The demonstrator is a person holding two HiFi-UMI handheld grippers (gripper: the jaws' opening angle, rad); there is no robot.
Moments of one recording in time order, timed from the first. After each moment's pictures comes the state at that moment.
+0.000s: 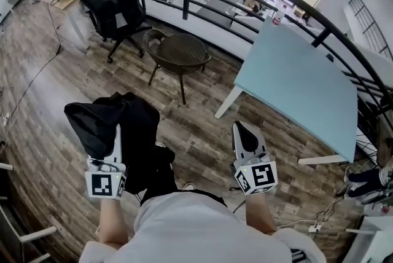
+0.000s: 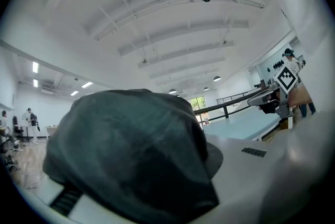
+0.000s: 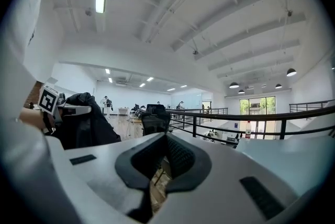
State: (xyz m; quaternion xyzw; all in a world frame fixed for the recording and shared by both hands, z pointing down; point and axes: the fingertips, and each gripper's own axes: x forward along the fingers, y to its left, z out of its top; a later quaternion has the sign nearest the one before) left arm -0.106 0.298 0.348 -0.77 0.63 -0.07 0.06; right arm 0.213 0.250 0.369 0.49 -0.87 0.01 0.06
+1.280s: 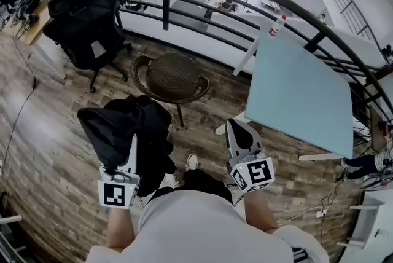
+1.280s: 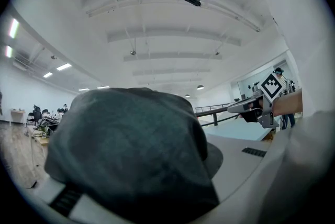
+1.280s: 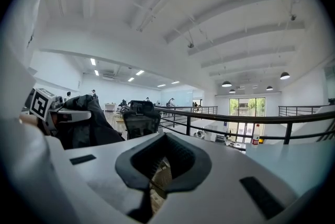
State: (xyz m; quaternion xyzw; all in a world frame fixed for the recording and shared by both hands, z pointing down) left arm -0.174 0.022 0.366 -0.86 0.52 -0.04 0.02; right arm 0.085 0.001 0.362 0.54 -0.83 0.02 0.08
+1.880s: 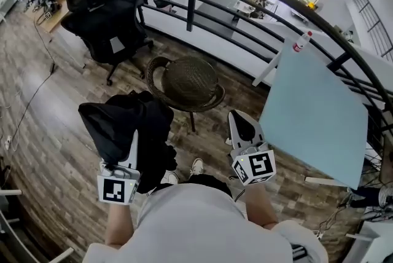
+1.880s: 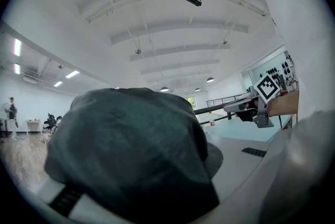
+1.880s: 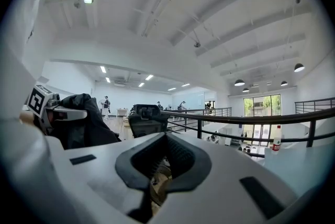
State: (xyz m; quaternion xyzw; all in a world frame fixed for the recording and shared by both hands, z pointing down) left arm -0.161 -0.021 0.356 -0.82 0.57 -0.07 0.04; right arm 0.090 -0.092 0.366 0.48 -0.87 0.02 0.05
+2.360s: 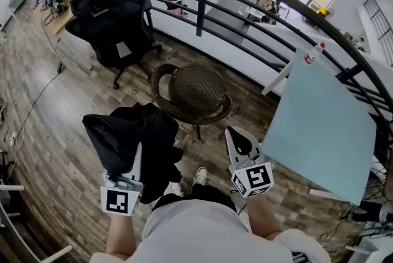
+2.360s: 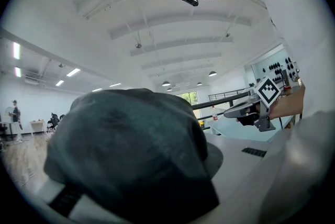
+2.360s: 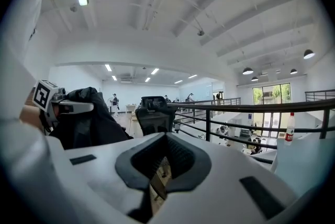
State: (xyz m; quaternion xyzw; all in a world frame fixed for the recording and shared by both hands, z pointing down) left arm -0.156 -0.047 0.370 -0.80 0.59 -0.10 0.01; right arm 0.077 -0.122 0.408 0.43 -0.90 0.06 0.08
